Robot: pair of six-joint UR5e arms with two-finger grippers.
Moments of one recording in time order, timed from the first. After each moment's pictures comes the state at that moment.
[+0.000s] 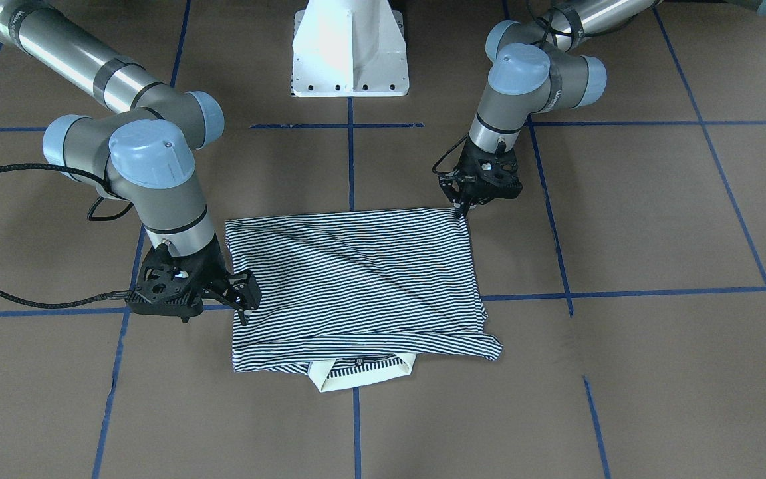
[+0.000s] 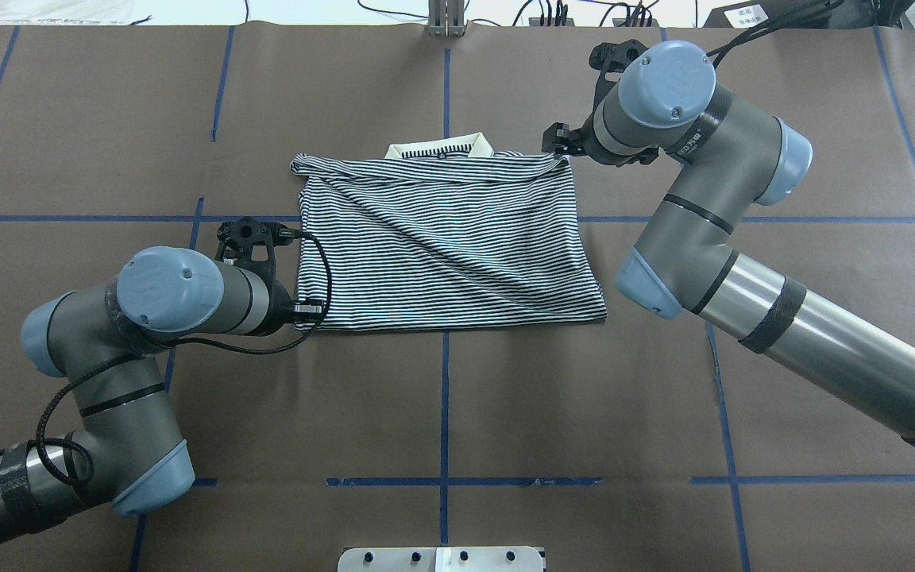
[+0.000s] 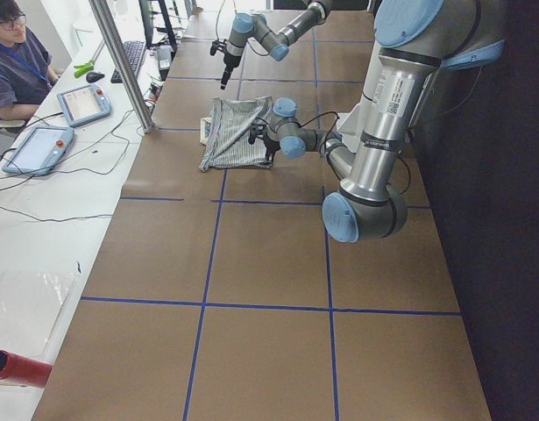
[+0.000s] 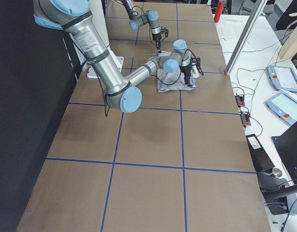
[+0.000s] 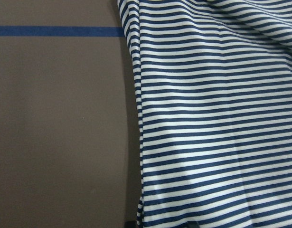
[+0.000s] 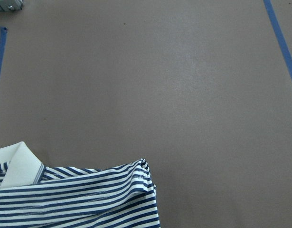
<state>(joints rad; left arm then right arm) -0.50 -1.93 -1.73 -1.98 -1.73 -1.21 0.77 -0.93 1.45 -1.26 1.76 1.17</state>
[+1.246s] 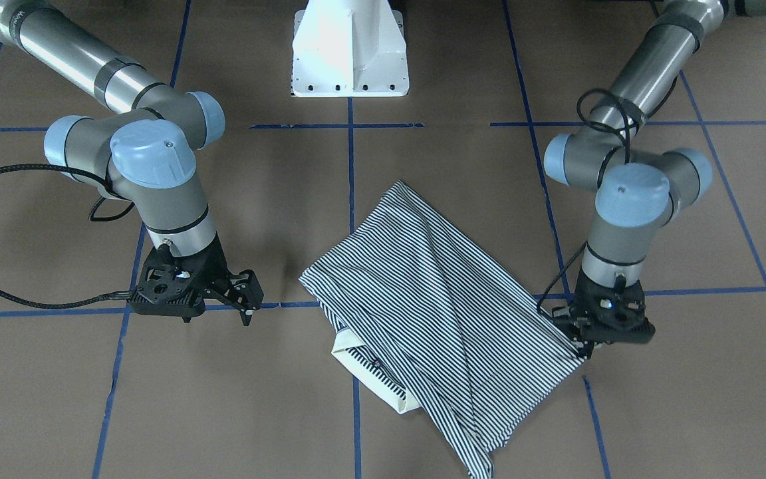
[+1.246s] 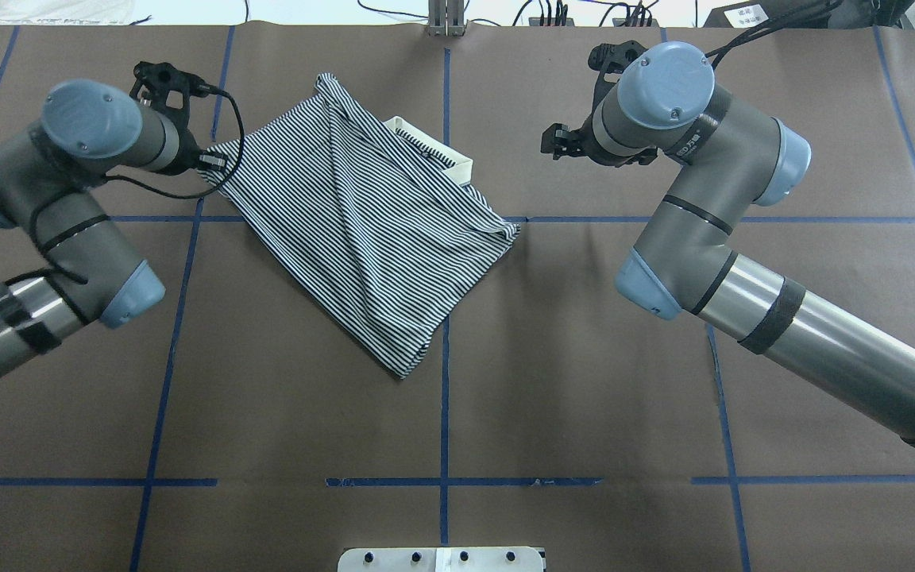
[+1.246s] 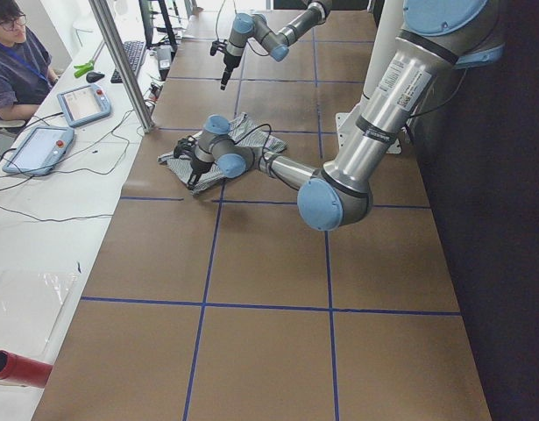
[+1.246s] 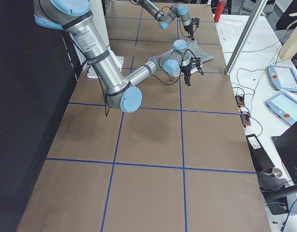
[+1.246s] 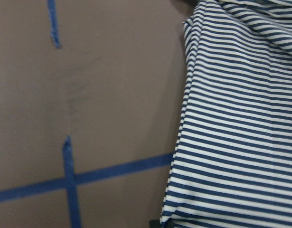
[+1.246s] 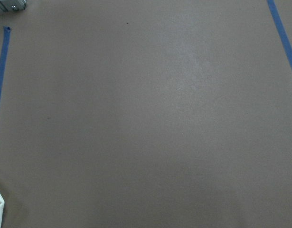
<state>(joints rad) -0.90 -2.24 -1.10 -2.19 -1.70 -0.73 0.77 -0.93 1.45 -1.25 1.76 1.17</state>
